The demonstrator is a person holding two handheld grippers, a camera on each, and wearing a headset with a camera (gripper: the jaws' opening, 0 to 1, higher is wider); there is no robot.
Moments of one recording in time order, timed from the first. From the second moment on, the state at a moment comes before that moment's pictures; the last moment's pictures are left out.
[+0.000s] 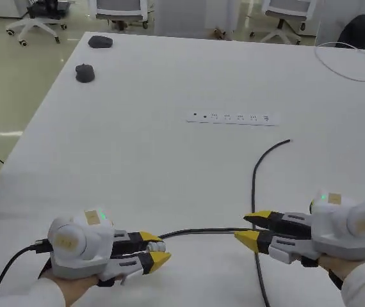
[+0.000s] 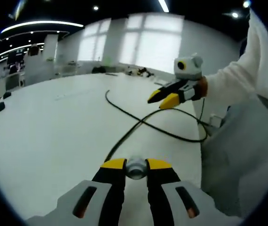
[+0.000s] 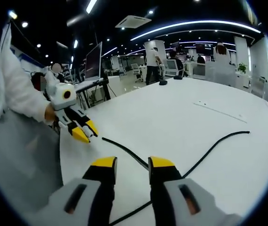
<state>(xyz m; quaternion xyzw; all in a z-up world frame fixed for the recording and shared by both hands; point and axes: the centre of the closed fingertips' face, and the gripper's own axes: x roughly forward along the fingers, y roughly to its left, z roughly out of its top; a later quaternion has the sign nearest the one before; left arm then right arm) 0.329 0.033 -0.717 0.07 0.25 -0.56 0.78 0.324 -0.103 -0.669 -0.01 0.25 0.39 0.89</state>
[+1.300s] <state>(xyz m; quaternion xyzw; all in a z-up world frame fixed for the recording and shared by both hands) 0.334 0.083 -0.702 0.09 0.25 -0.51 0.82 0.284 -0.126 -0.651 0.07 0.24 0.33 0.91</state>
